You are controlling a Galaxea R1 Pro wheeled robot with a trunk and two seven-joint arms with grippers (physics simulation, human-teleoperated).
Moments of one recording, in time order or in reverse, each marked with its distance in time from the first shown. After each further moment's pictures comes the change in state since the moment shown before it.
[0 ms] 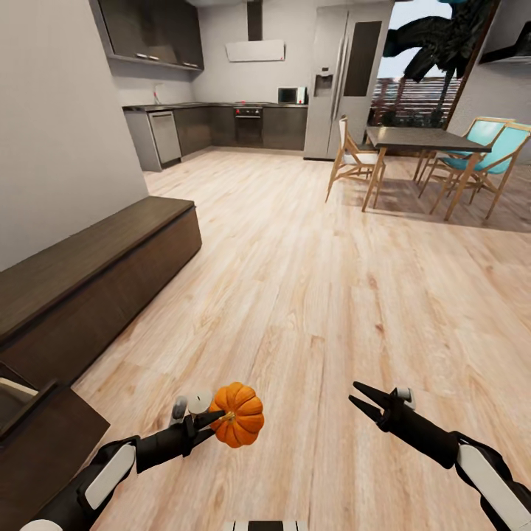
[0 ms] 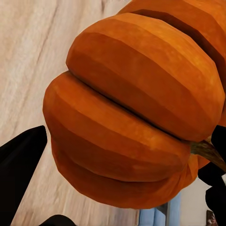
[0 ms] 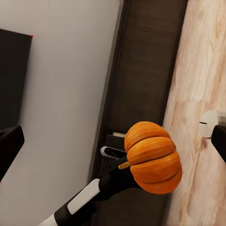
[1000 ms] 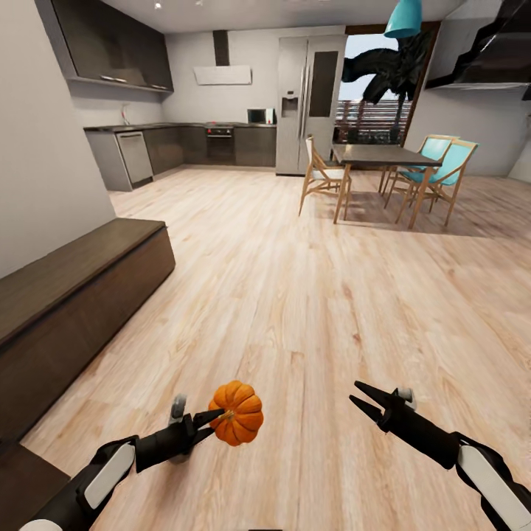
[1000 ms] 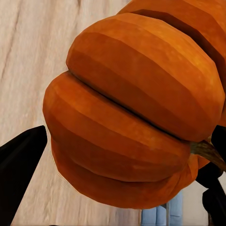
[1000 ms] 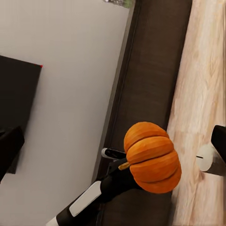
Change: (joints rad) left arm 0.000 0.001 0.004 0.001 0.009 -0.002 -0.005; right arm 0.000 0.000 -0.001 0.008 -0.017 0.000 -0.001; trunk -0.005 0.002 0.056
